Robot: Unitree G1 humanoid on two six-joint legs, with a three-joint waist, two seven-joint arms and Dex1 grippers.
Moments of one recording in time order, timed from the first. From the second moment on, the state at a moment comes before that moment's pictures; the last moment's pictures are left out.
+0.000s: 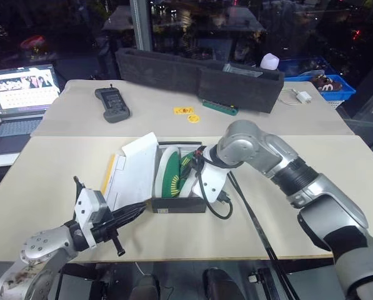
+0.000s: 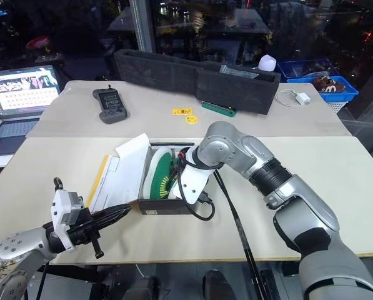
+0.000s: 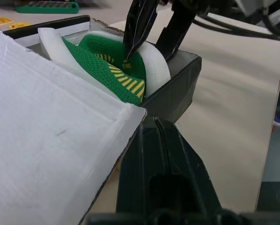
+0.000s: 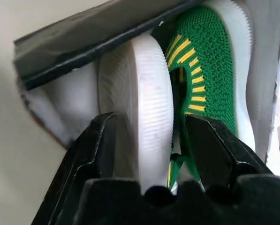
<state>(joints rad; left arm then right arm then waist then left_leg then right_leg) 0.23 0.66 0.25 -0.58 -0.62 0.40 -0.84 -1.14 -0.52 0.67 0.35 -0.37 -0.64 1.32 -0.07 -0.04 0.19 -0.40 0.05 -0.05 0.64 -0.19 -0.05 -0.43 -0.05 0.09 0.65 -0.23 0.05</state>
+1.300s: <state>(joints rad) 0.25 0.64 0.22 -0.49 -0.59 0.33 -0.89 -1.10 -0.49 0.36 0.37 0.04 -0.19 1.31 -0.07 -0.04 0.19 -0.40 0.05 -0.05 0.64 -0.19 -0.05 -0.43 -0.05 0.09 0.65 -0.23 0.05</state>
